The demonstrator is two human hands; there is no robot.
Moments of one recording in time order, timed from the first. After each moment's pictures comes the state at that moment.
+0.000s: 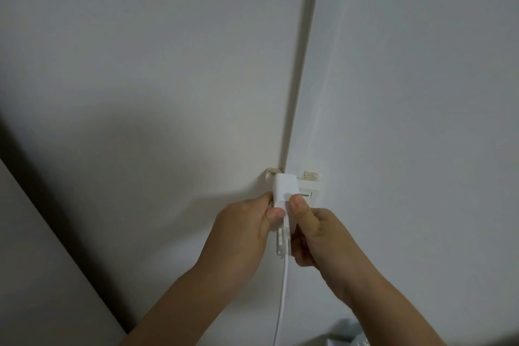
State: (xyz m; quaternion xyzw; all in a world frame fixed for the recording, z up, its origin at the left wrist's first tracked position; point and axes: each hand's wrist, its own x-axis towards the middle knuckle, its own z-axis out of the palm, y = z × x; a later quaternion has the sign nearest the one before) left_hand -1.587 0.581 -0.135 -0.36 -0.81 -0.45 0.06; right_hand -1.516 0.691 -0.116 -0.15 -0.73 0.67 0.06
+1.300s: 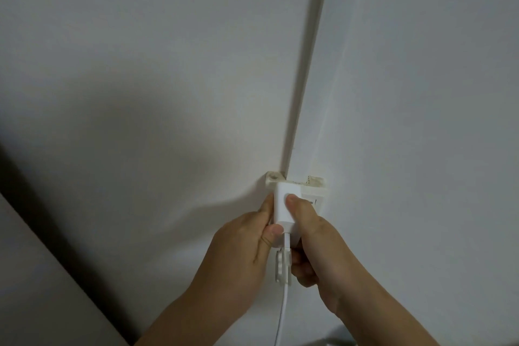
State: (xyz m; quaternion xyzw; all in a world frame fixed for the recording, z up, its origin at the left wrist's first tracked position) left_hand -1.587 0.582 -0.151 -0.36 -0.80 -0.48 0.05; right_hand -1.535 0.690 -0.116 -0.26 -0.69 0.67 -0.03
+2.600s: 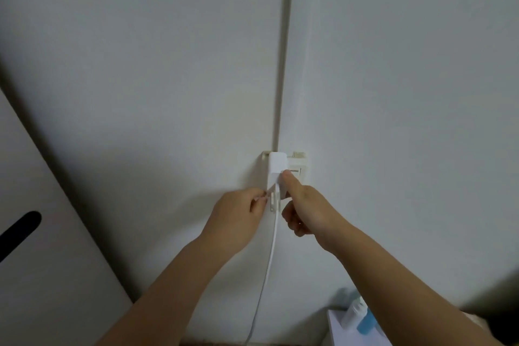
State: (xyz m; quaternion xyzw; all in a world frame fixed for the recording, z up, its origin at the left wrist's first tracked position) left_hand -1.575 0.560 -0.140 -0.34 -0.85 -0.39 0.00; right_hand -1.507 0.682 -0.117 -0.24 -0.78 0.59 0.03
